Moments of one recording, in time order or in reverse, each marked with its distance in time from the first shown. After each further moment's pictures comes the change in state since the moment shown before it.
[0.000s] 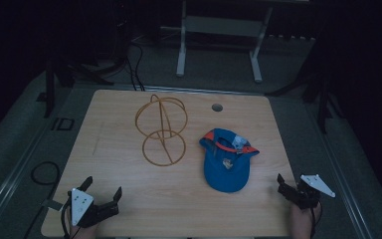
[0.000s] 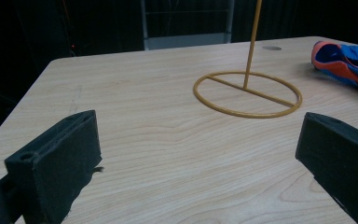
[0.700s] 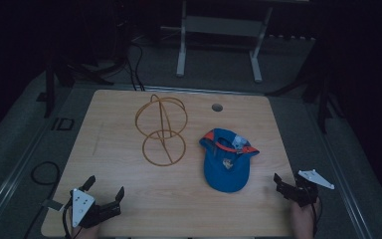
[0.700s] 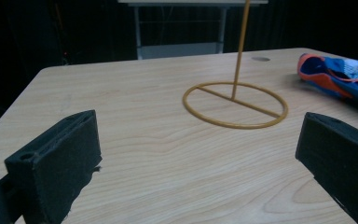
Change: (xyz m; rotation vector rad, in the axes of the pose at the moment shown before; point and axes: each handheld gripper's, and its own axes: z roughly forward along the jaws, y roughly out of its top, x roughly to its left) left arm -0.006 0.003 0.000 -0.037 -0.028 -0.010; right arm 0.004 0.015 0.002 0.093 0.092 0.000
